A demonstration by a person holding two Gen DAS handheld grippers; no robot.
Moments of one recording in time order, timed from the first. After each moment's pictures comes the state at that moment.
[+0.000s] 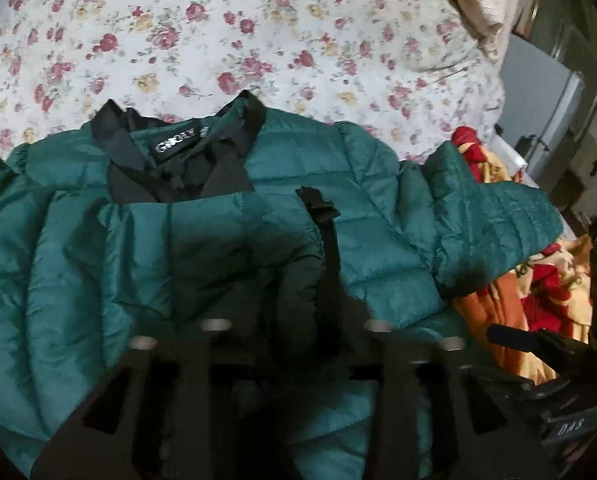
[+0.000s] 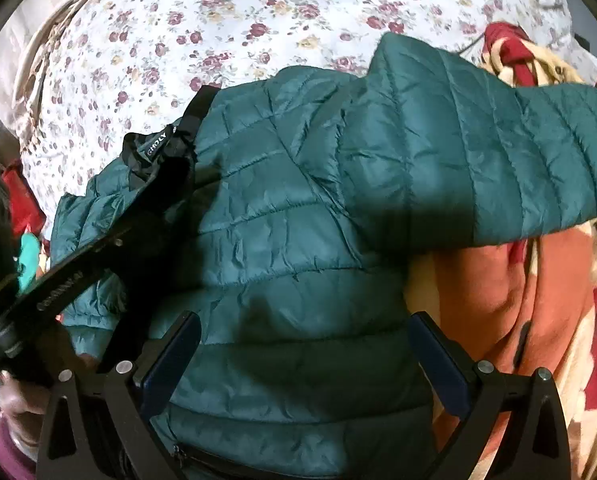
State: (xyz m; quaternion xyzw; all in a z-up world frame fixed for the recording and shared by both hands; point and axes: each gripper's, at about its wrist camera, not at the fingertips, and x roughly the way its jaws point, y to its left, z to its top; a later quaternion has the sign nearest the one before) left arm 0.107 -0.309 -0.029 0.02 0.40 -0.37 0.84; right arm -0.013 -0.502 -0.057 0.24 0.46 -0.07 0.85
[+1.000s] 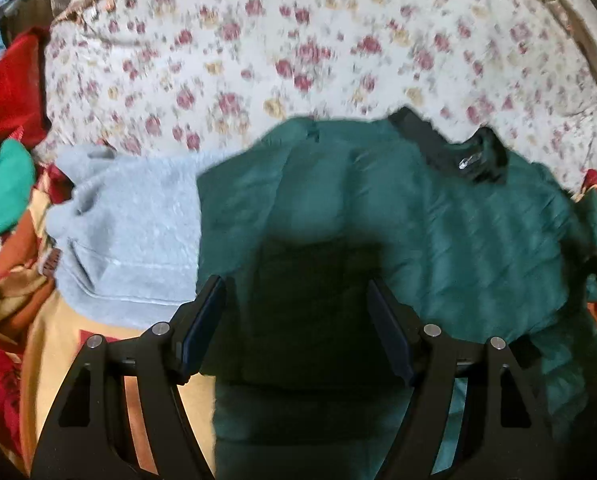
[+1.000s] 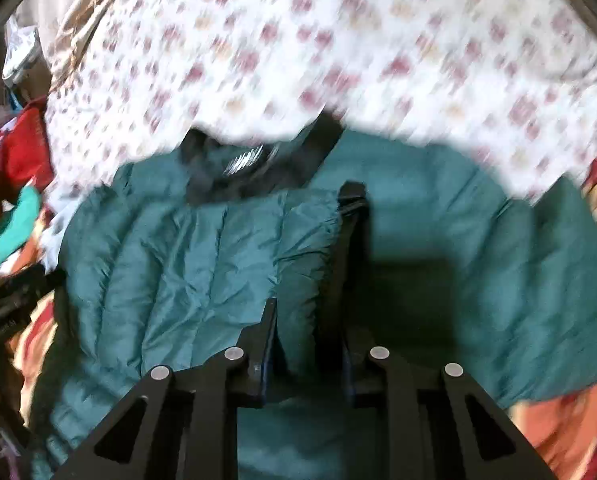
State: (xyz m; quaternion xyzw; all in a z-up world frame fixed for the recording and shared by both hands) left arm 0.177 -0.134 -0.043 0.05 0.41 -0.15 0.90; right arm 0.100 -0.426 -0.027 0.09 0.42 -0.06 0.90
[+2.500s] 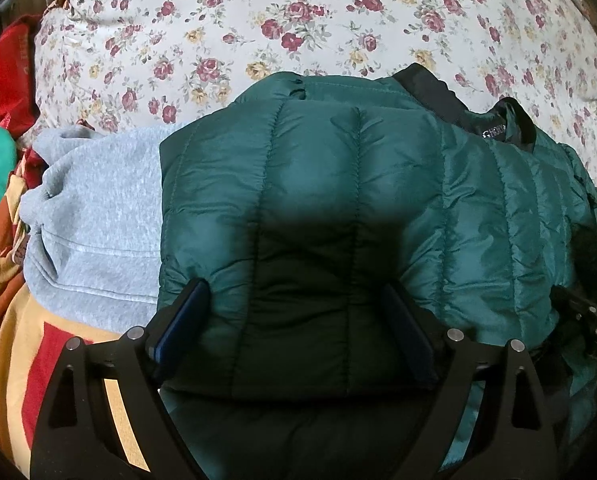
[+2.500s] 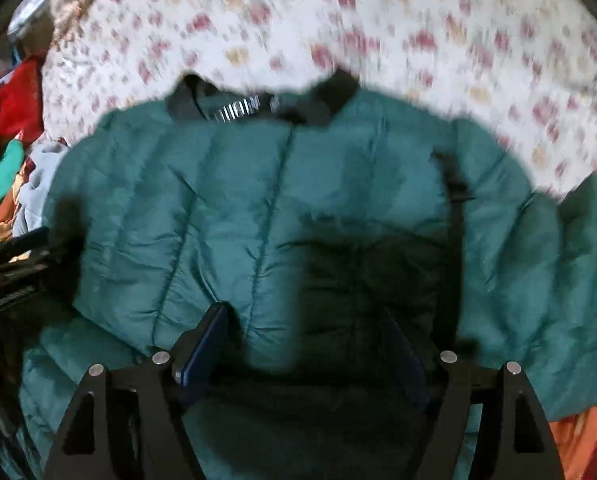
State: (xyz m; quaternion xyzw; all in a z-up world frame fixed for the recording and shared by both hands) left arm 0.191 -0.160 -0.072 0.06 0.42 -0.13 0.89; right arm 0.122 -0.404 -0.084 0.06 0.47 -0.02 0.88
